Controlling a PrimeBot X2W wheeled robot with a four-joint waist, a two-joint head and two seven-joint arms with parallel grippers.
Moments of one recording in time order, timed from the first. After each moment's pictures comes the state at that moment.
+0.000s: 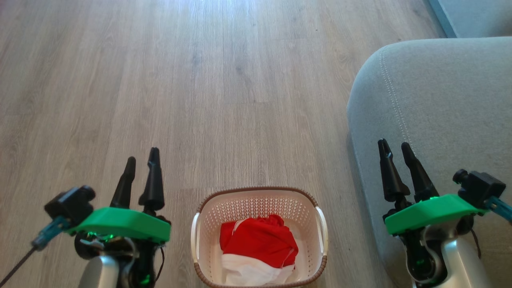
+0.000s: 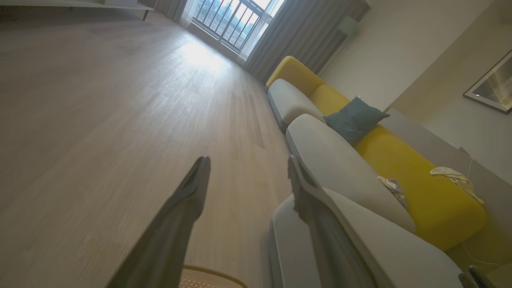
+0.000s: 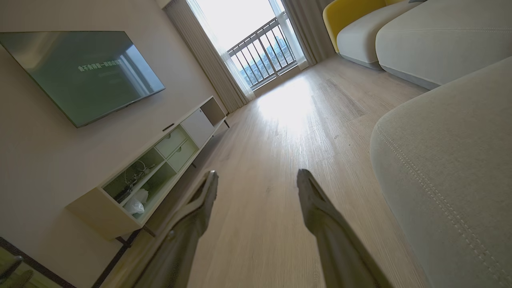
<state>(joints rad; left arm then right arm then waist) -0.04 0.04 -0.10 -0.03 -0.73 0.09 -0.09 -0.07 -0.04 0.04 0.08 0.62 0.13 -0.08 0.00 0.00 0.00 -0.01</state>
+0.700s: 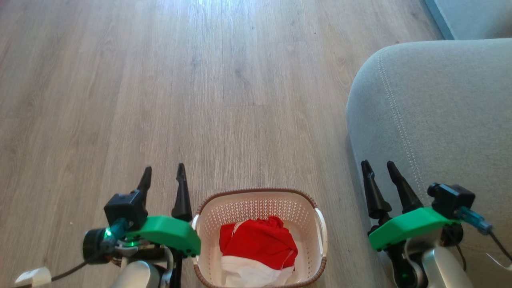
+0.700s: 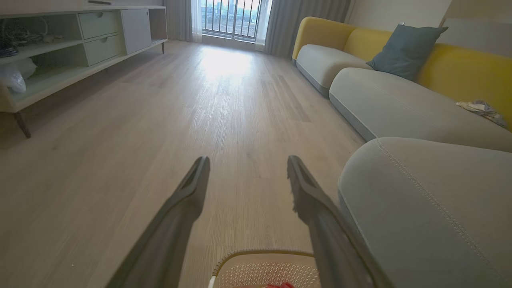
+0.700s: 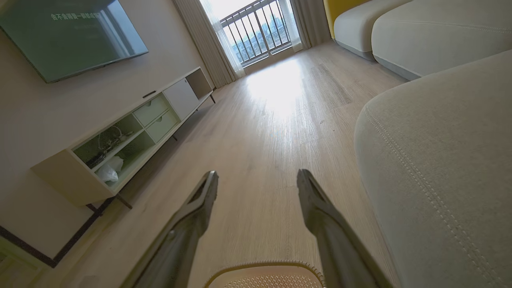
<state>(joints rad) -0.08 0.19 -0.43 -0.01 -0.46 0.45 -0.14 -0.07 -0.04 0.09 0.23 0.48 0.13 -0.14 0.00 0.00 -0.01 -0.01</state>
